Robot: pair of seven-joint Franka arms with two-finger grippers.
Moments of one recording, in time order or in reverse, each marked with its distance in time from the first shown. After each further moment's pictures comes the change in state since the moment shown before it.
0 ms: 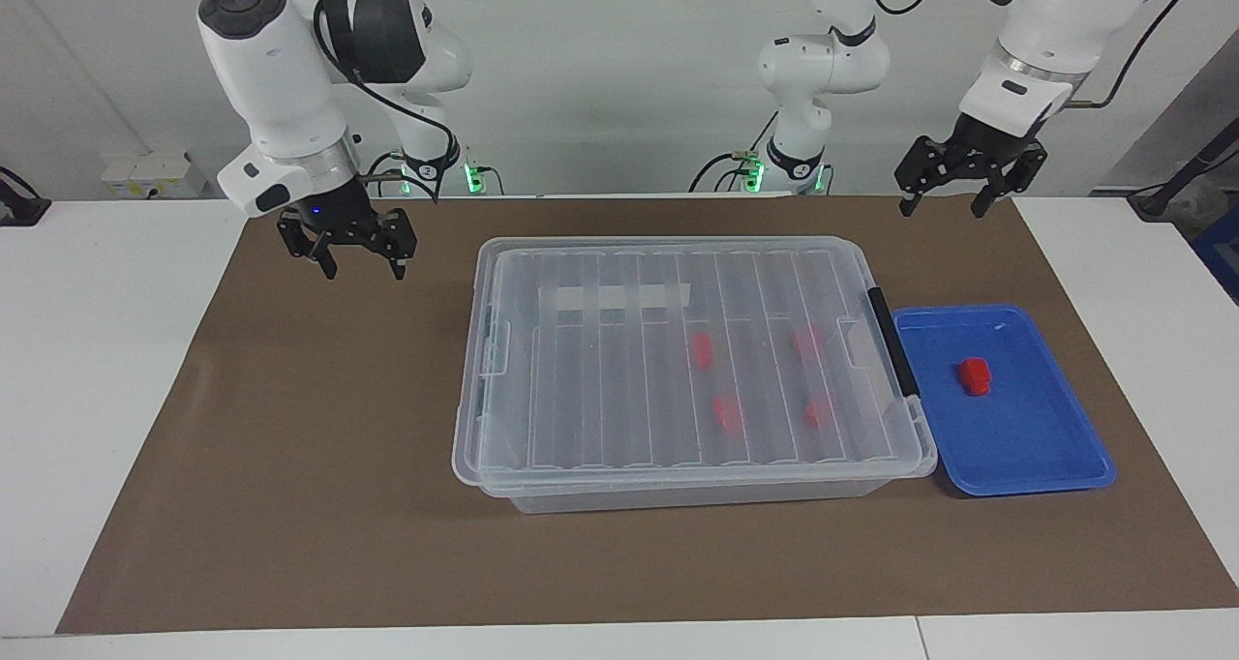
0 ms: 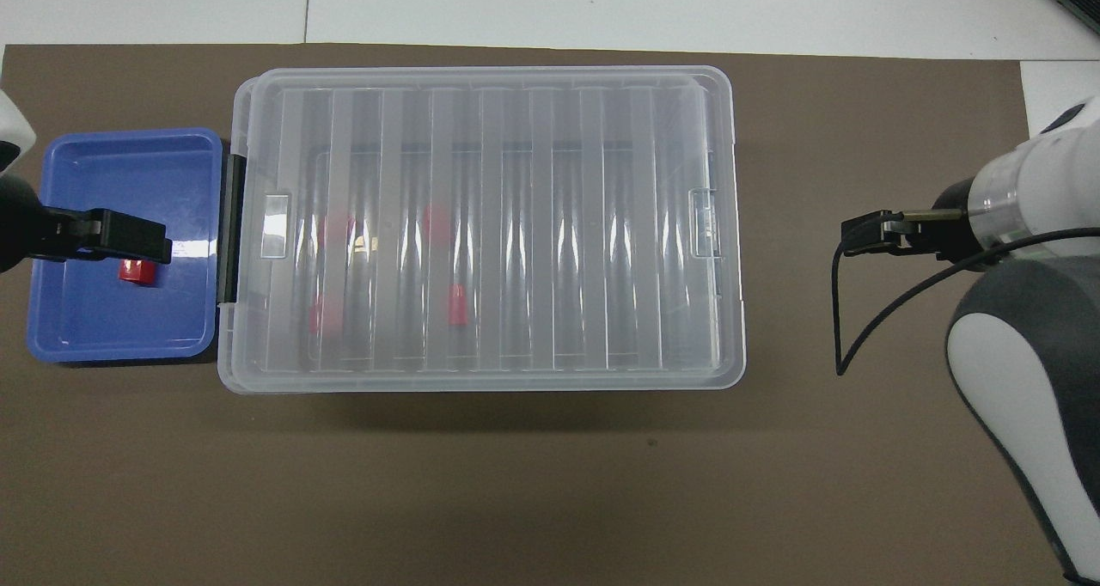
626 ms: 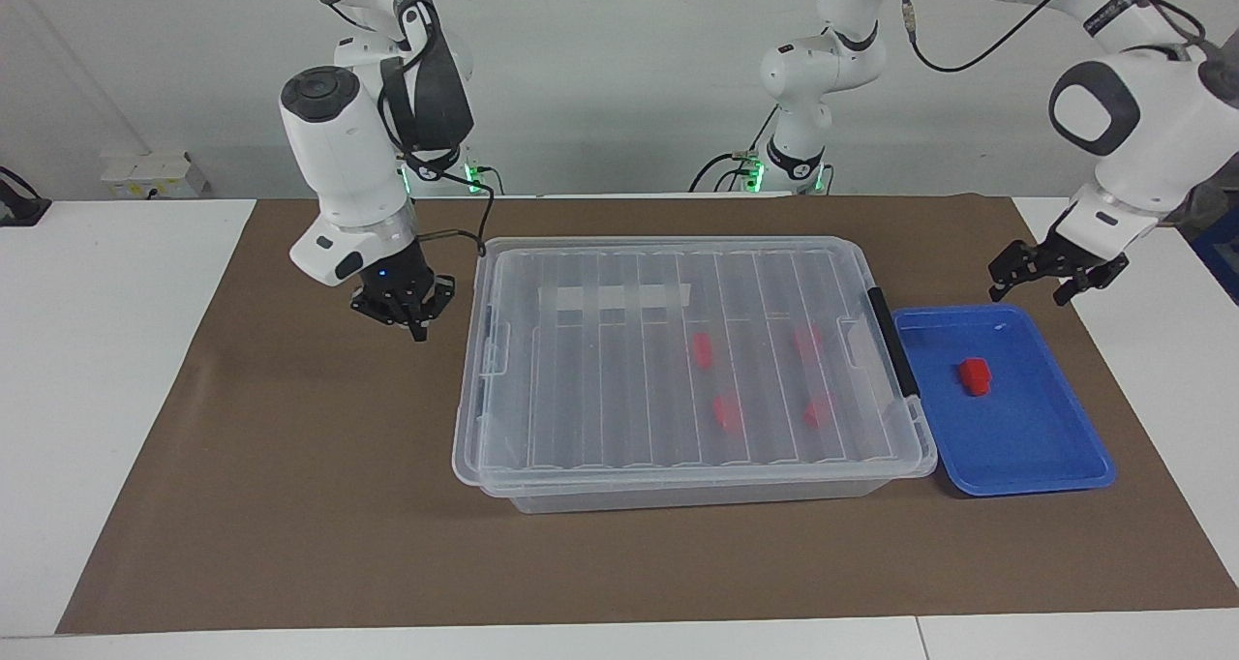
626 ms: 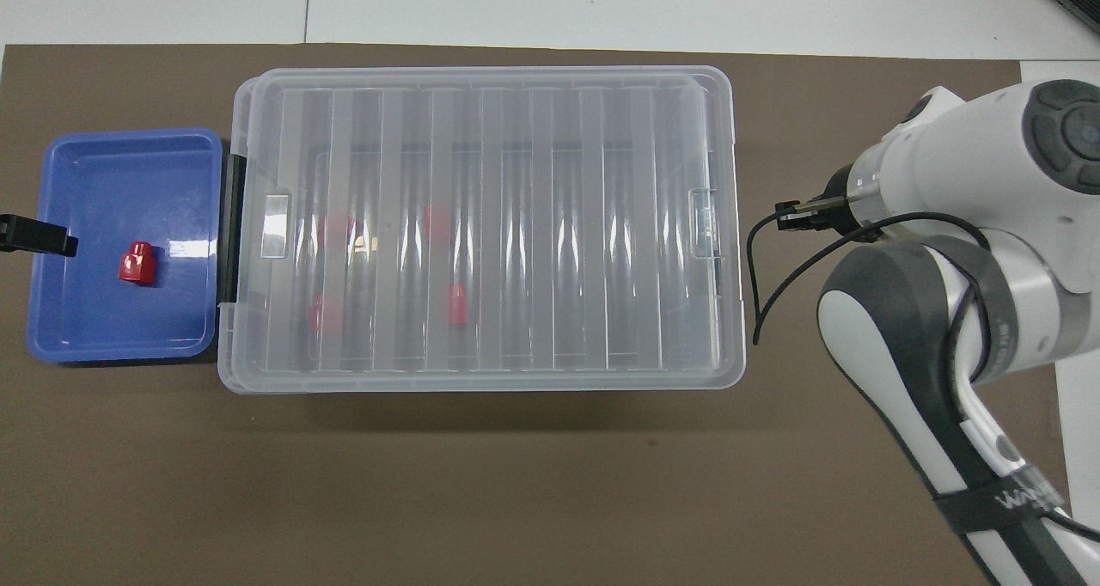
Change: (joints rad) left arm 0.278 0.131 0.029 -0.111 0.002 0.223 0.357; right arm 0.058 0.116 0.007 -0.060 0.001 0.234 -0.084
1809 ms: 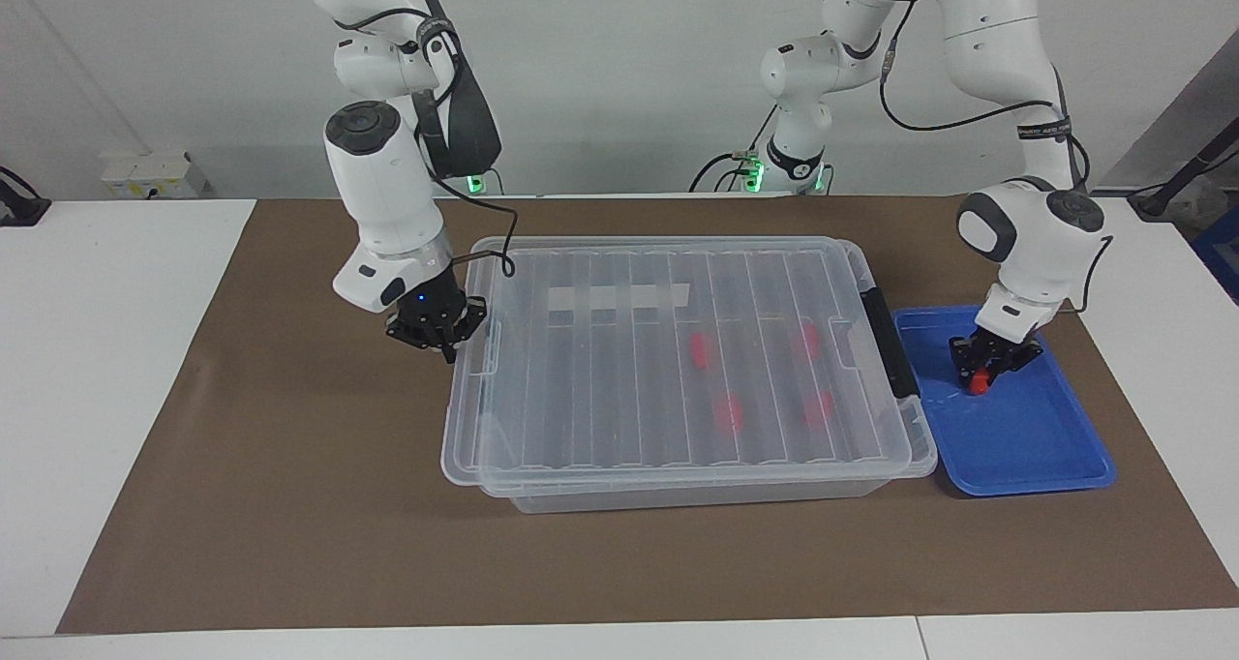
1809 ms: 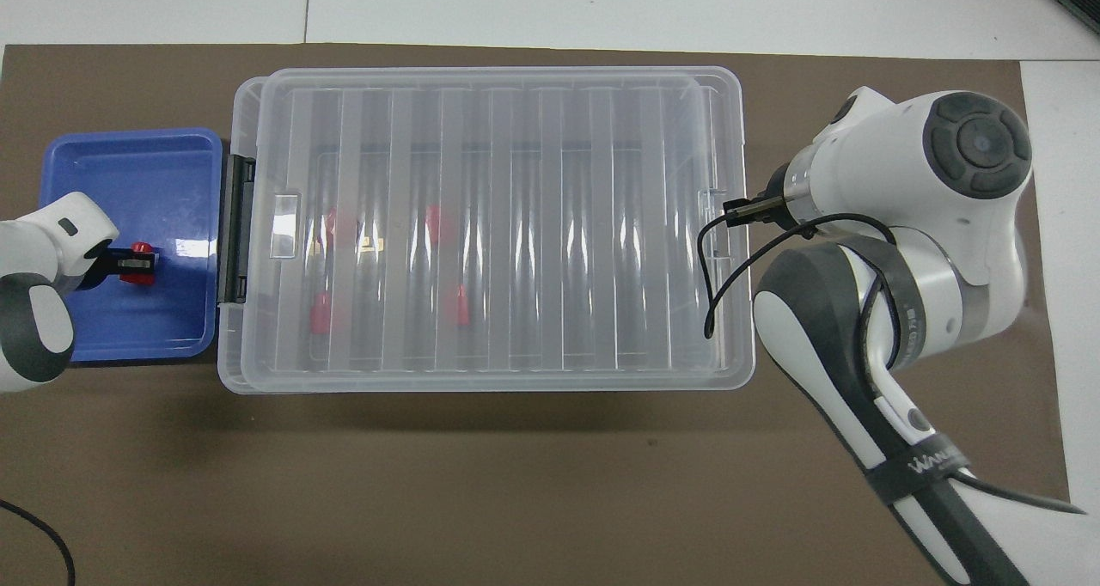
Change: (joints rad) left arm 0.011 0.201 0.025 -0.423 0.007 0.812 0.052; right arm 0.075 0.091 0.005 0.003 0.000 0.135 -0.040
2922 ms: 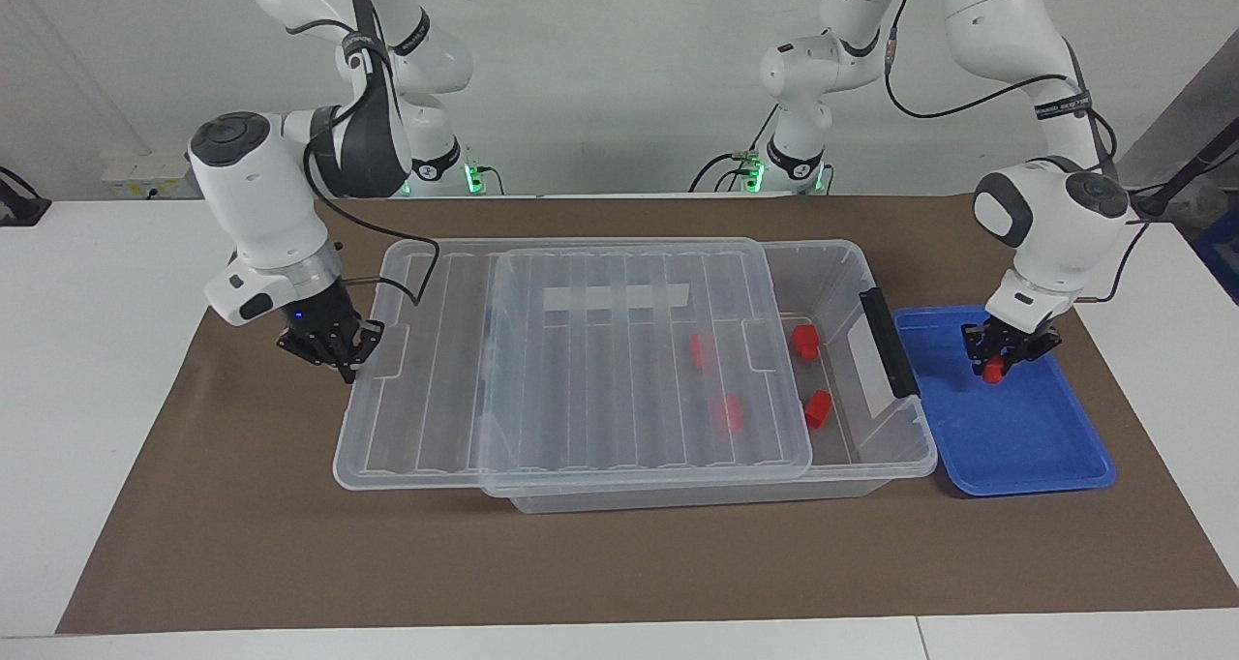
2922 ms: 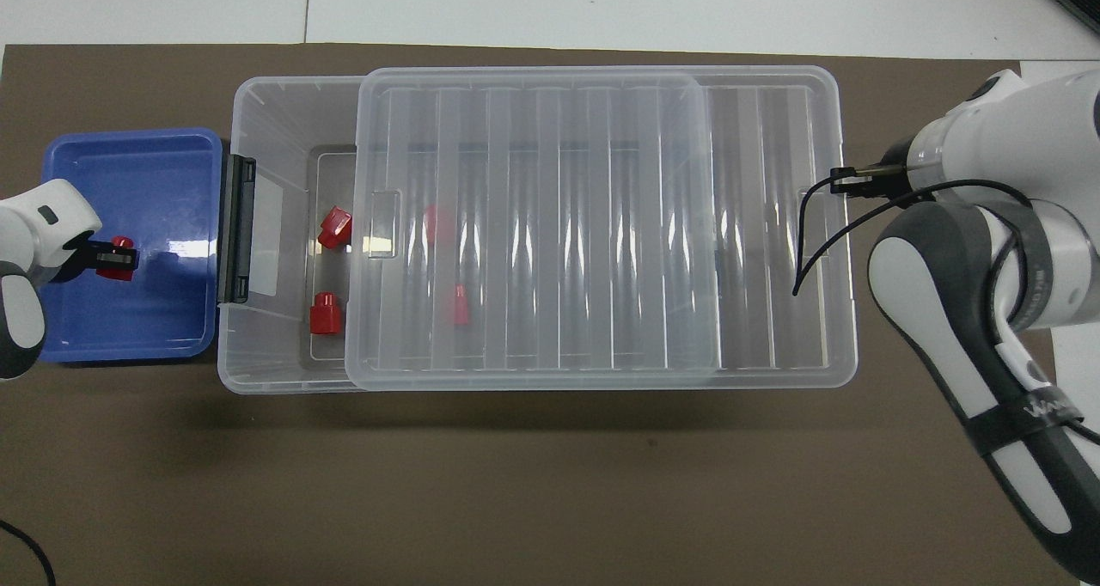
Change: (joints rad) left arm -0.005 -0.044 0.009 0.027 0.076 -0.086 -0.003; right arm -0.167 0.005 -0.006 0.004 0.000 0.024 0.000
